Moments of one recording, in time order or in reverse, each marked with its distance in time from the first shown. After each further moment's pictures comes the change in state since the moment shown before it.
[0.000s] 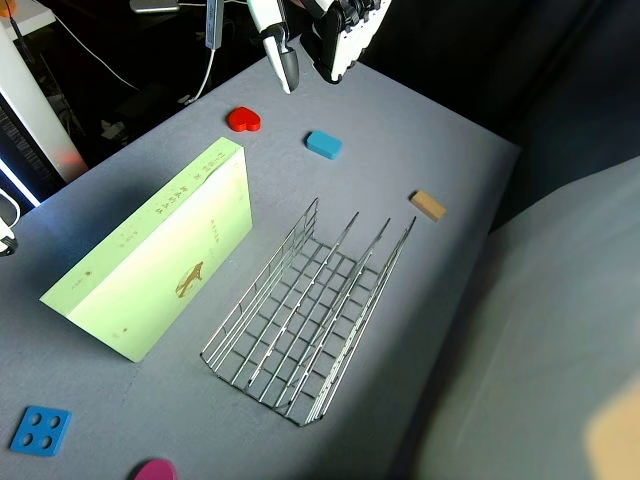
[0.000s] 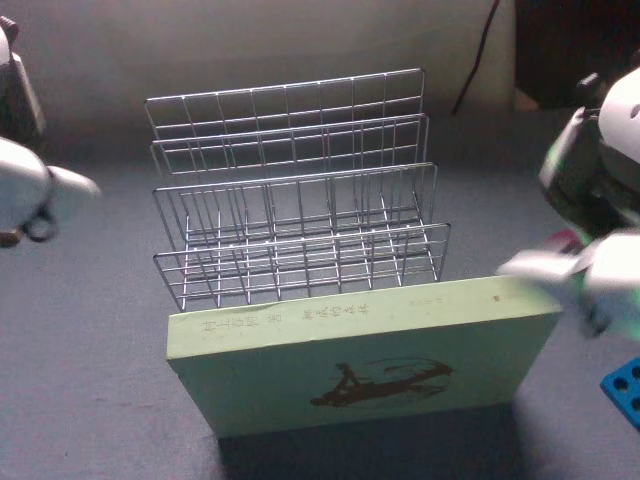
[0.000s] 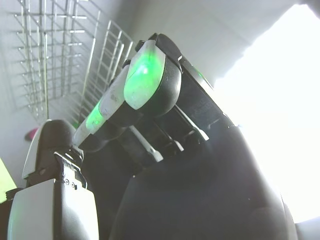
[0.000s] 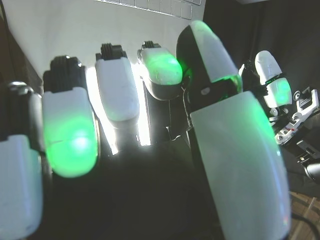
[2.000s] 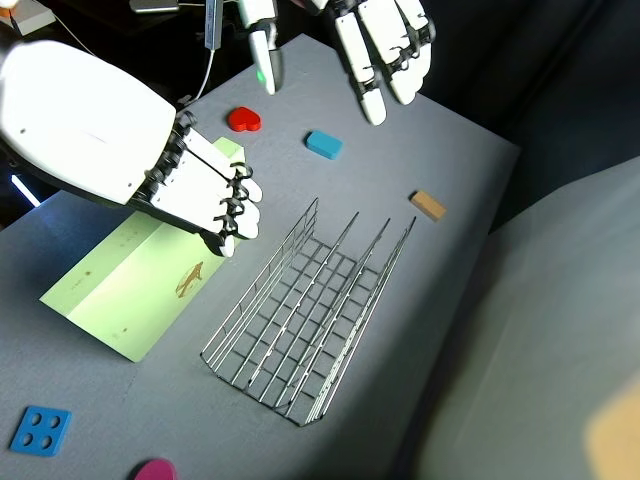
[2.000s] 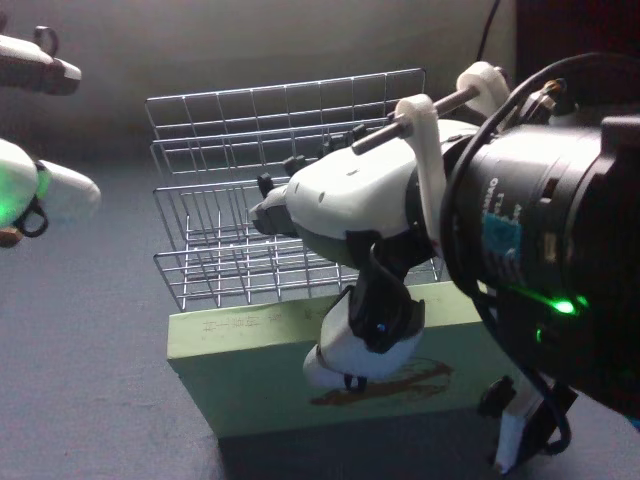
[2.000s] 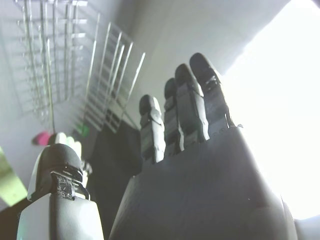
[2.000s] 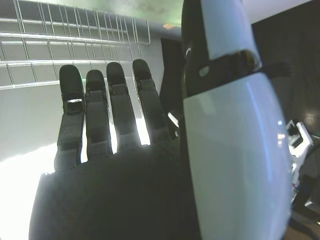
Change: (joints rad) left arm -0.003 0.036 0.007 -0.002 -0.029 0.069; right arm -0.029 -0.689 0.327 0.261 -0.254 0.082
